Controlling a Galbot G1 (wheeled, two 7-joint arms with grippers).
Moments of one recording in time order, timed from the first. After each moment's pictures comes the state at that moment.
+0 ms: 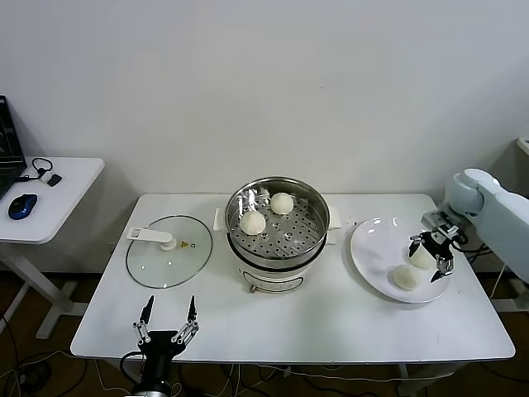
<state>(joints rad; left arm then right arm) 1.83 -1.57 -0.51 -2.06 0.06 -0.21 -0.05 -0.06 0.66 -0.61 1.00 -0.27 0.22 -1.43</state>
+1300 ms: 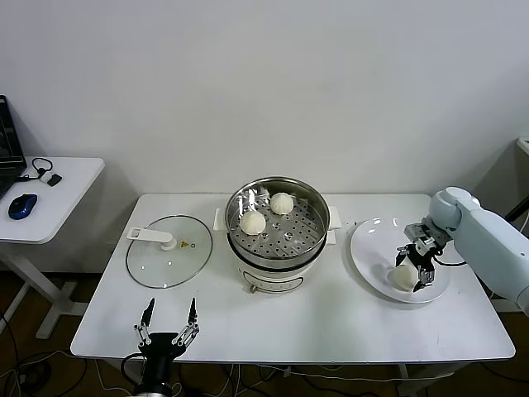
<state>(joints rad) 1.83 -1.57 -0.51 -2.05 0.05 -0.21 -0.05 -0.16 0.78 -0.47 0.88 -0.36 0.20 -1.41</state>
